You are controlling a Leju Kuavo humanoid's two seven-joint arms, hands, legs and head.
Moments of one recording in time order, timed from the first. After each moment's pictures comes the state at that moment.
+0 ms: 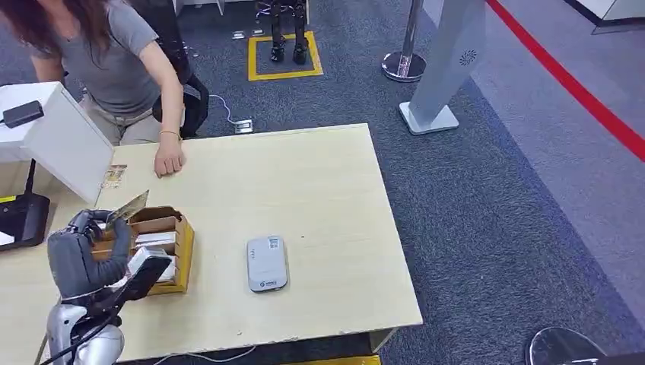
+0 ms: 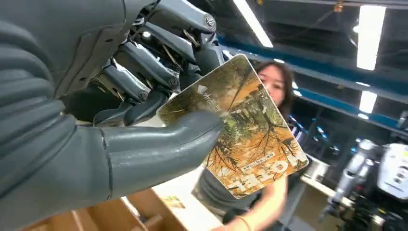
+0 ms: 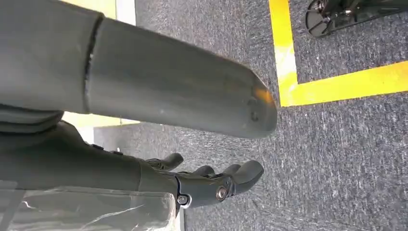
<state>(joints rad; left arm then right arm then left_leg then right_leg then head) -0.06 0.13 -0.08 -1.58 -0.77 0.48 -0.27 -0.09 0.09 -1.22 -0.21 1.35 -0.05 0.12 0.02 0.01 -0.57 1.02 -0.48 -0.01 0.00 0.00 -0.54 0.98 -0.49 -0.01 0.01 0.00</state>
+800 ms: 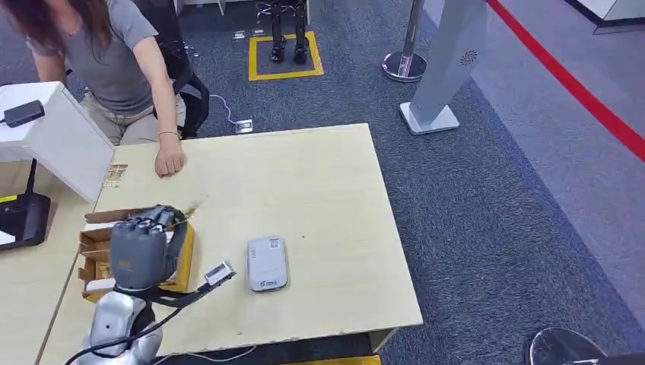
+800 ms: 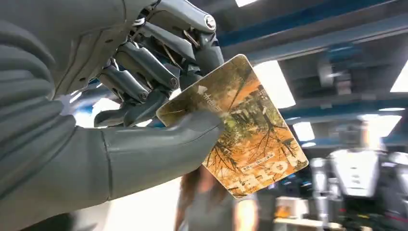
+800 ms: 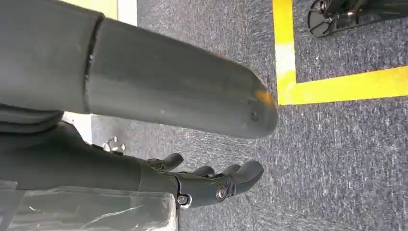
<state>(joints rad) -0.16 0.14 -0.30 -1.46 -1.47 0.61 -0.04 -0.09 0.08 -1.19 -0.21 1.37 -0.04 0.12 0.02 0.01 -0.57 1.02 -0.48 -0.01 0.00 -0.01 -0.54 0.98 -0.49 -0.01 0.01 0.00</state>
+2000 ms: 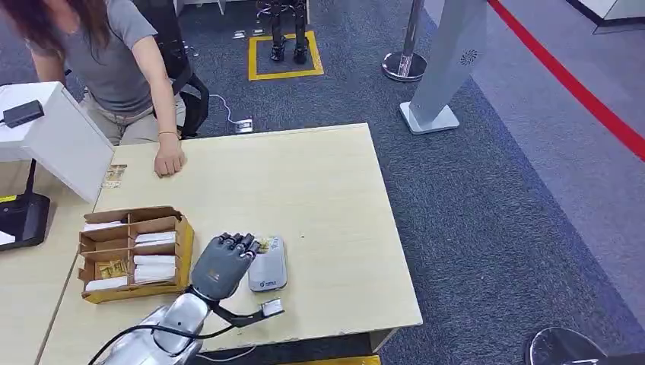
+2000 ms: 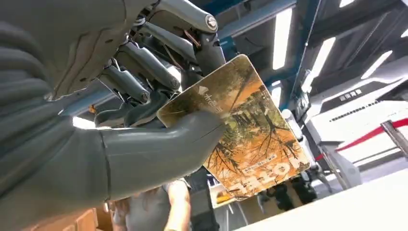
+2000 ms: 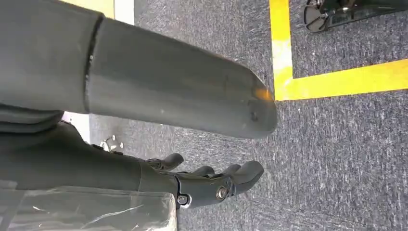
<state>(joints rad) -0.37 0.21 -0.85 -1.12 -1.57 0.58 0.24 -0.10 0.07 -1.18 -0.21 1.36 -0.04 0.12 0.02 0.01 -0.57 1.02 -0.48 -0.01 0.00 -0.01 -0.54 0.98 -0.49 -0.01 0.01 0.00</state>
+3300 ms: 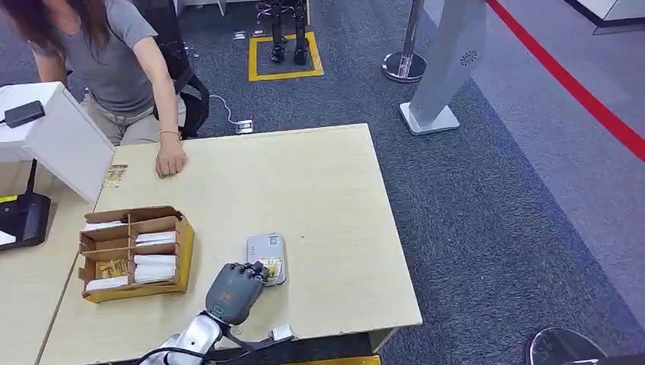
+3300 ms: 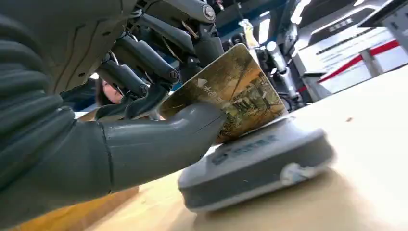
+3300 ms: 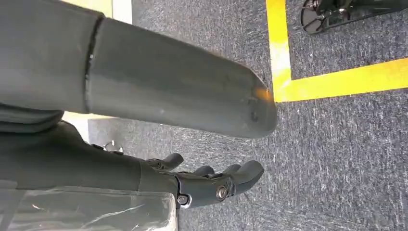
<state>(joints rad) -0.25 0.11 -0.73 -1.00 -1.49 0.51 0.12 -0.10 0.07 -1.18 -0.21 1.34 -0.04 0.12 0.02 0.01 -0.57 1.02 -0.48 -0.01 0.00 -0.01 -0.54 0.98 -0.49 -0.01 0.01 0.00</state>
